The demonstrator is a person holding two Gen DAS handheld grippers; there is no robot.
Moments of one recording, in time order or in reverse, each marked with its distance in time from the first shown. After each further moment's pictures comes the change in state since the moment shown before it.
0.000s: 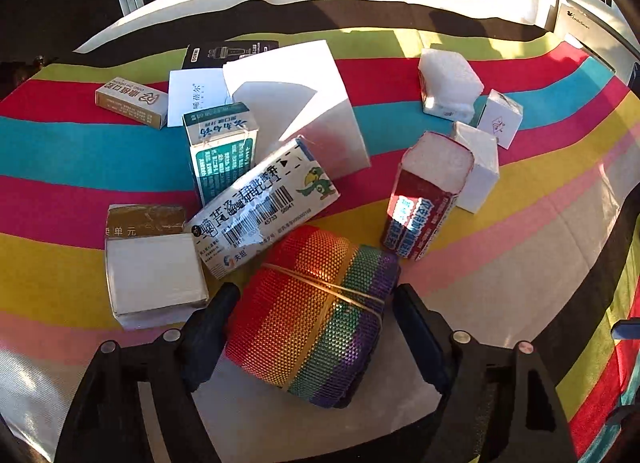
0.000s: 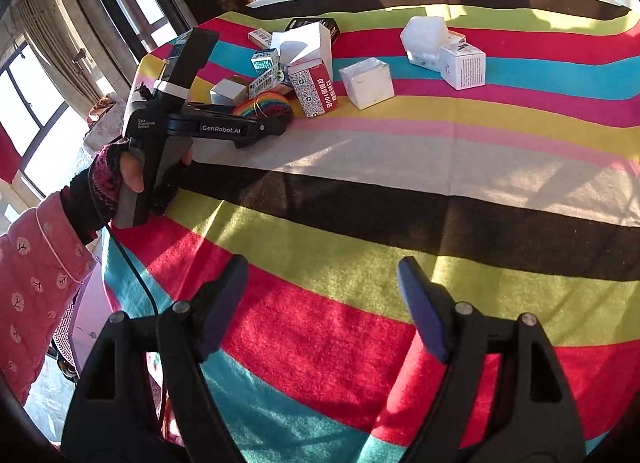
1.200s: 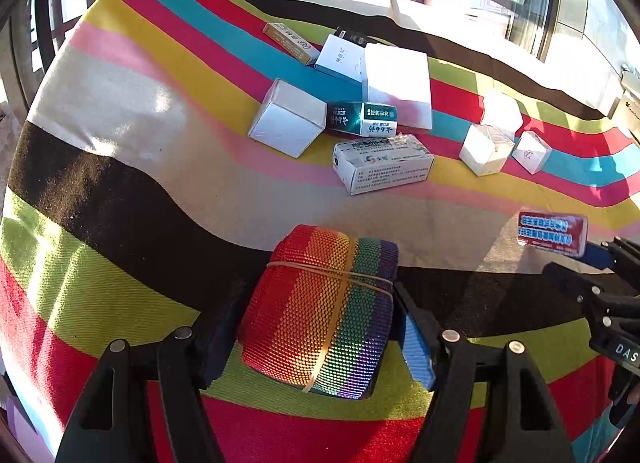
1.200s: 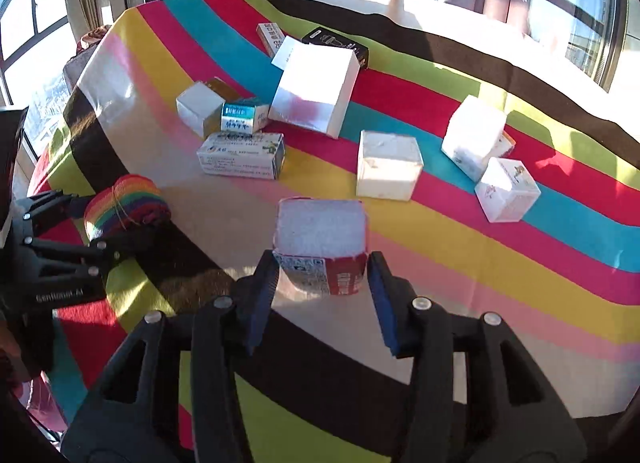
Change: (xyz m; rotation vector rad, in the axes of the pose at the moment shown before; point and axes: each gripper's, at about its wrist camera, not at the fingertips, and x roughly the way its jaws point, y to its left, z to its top) left arm -0.059 0.005 -0.092 -0.400 -0.062 0.160; right arm 0.054 0.020 0.057 -0.310 -0.011 -0.178
